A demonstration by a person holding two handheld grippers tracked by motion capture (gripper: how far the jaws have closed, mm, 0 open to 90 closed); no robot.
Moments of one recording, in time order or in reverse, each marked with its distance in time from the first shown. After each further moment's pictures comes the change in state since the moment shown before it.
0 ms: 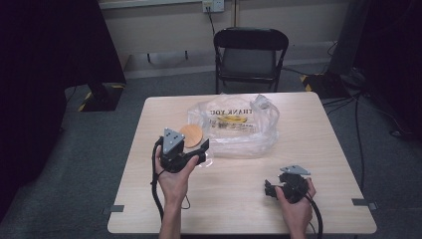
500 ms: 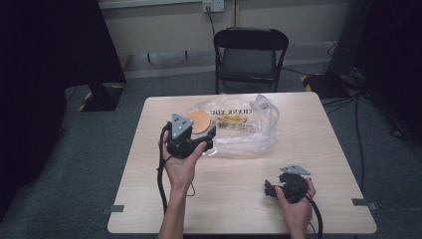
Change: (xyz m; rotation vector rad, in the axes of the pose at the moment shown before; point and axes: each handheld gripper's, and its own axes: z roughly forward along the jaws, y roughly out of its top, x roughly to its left) left arm -0.008 0.033 0.021 -0.012 0.012 0.046; right arm 0.000 0.000 0.000 0.000 0.000 0.000
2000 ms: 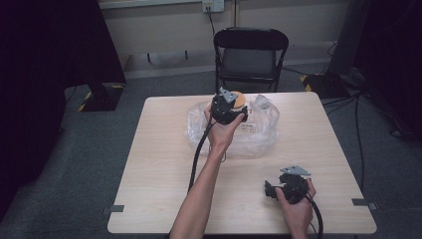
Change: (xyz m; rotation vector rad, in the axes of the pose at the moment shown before) left arm -0.022 0.001 0.176 0.137 0.023 0.070; right arm -0.001 -0.001 -0.001 -0.001 0.011 -0.015
